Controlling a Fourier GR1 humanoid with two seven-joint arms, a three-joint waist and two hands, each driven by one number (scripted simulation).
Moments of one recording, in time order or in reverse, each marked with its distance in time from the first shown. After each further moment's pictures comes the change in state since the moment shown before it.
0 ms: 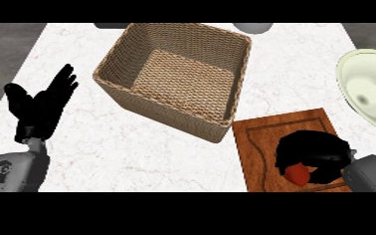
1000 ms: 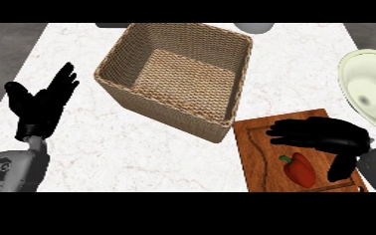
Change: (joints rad) left arm -0.011 0.033 -0.042 0.016 0.040 0.031 -0.014; right arm -0.062 -0.095 -0.004 -0.035 -0.244 0.134 0.043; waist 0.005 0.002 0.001
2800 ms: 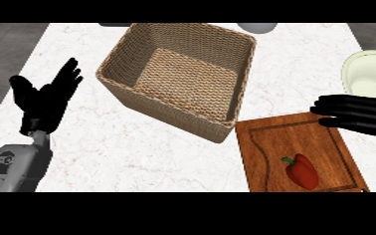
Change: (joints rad) left arm -0.038 0.048 -0.083 0.019 0.069 0.066 -0.008; right arm 0.078 -0.329 -0.258 -0.445 -0.404 0.192 0.211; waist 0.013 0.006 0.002
